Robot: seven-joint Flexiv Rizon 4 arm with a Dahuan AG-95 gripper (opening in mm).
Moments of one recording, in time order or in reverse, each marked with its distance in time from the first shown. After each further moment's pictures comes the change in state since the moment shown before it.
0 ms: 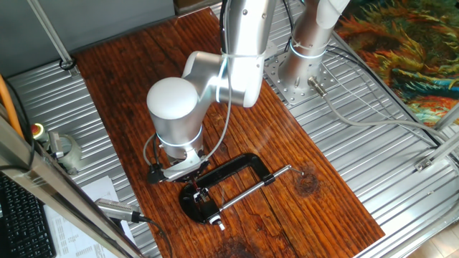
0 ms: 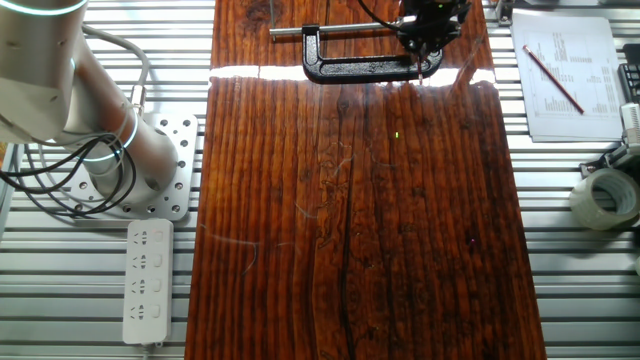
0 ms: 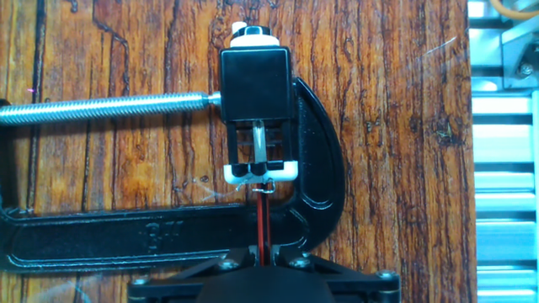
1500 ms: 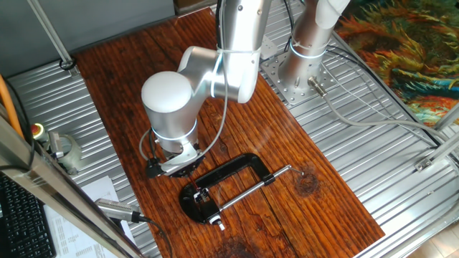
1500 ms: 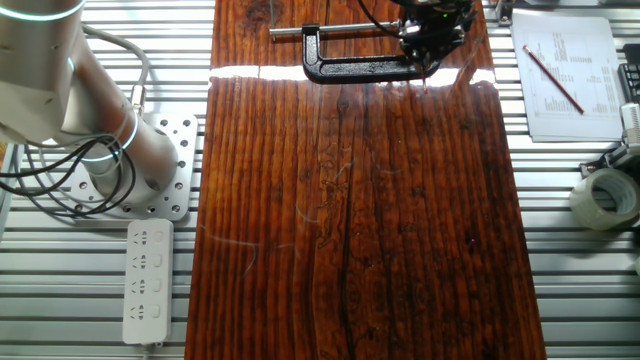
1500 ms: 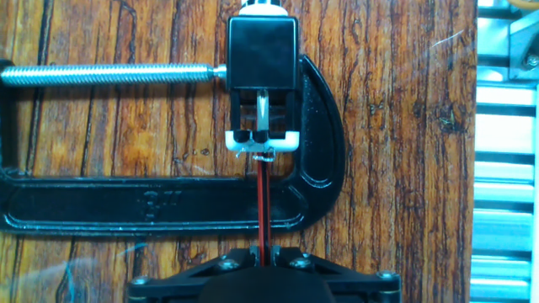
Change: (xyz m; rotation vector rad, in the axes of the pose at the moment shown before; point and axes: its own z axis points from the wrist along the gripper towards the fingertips) arm 0.023 -0.004 -0.001 0.000 0.006 -0.069
